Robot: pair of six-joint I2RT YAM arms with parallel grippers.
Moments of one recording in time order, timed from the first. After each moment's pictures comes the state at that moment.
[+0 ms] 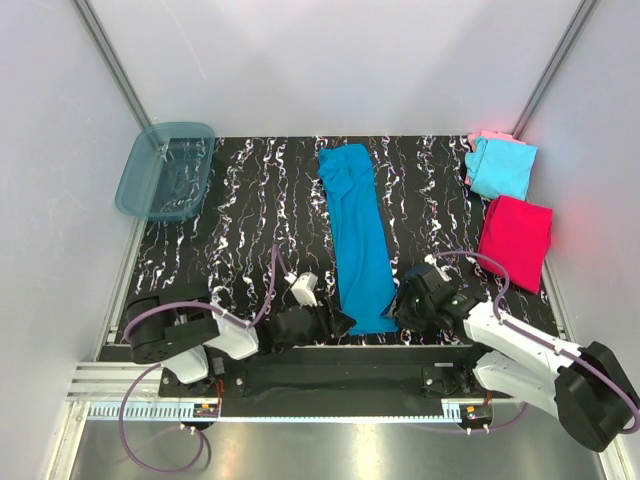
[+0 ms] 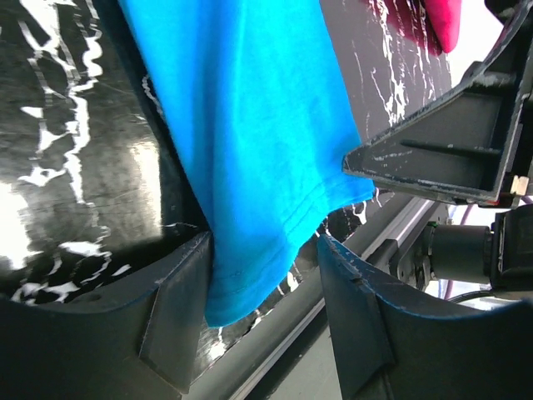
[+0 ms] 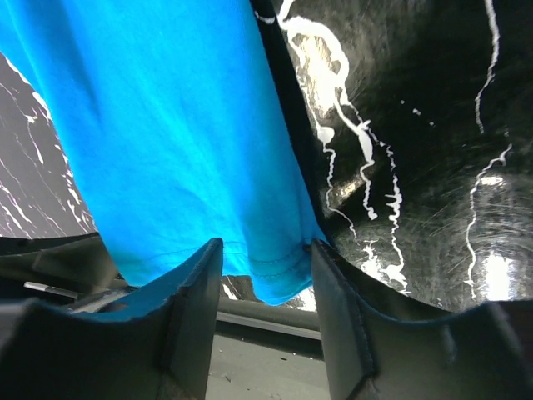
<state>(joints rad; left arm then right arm) -1.22 1.59 0.28 0.89 -0.27 -1.10 0.64 0.98 0.40 -0.42 -0.04 1.08</state>
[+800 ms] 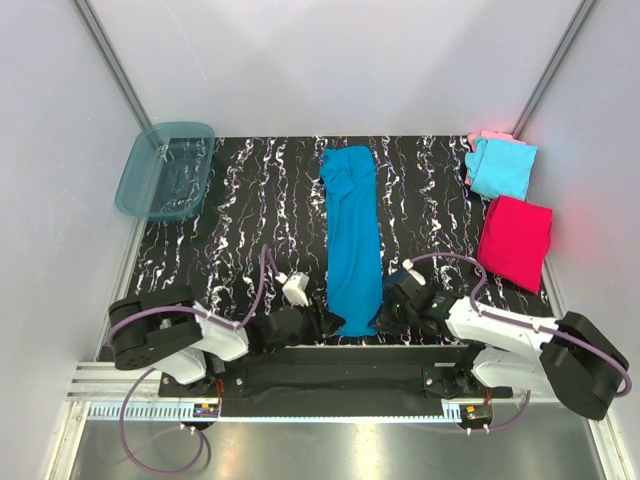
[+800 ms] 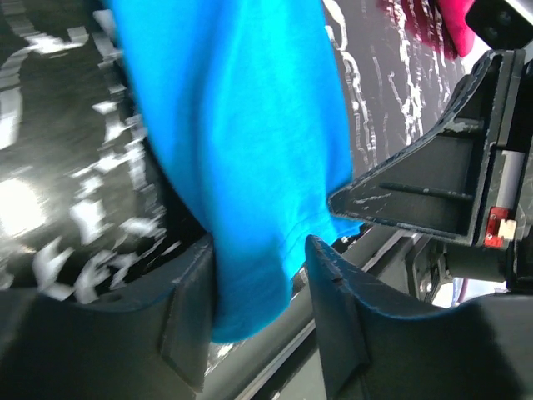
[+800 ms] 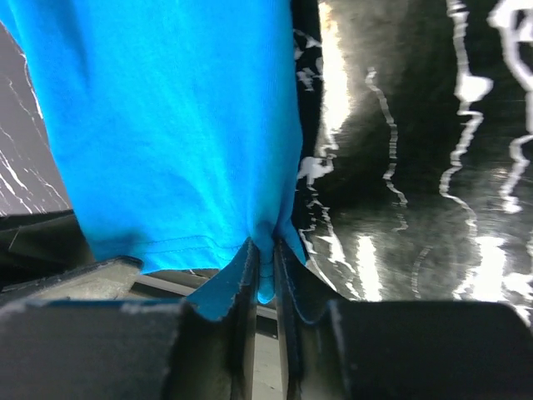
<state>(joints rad) -1.20 1.50 0.22 0.83 -0.28 -1.08 0.84 1.13 0.42 -0.29 -0.01 1.19</state>
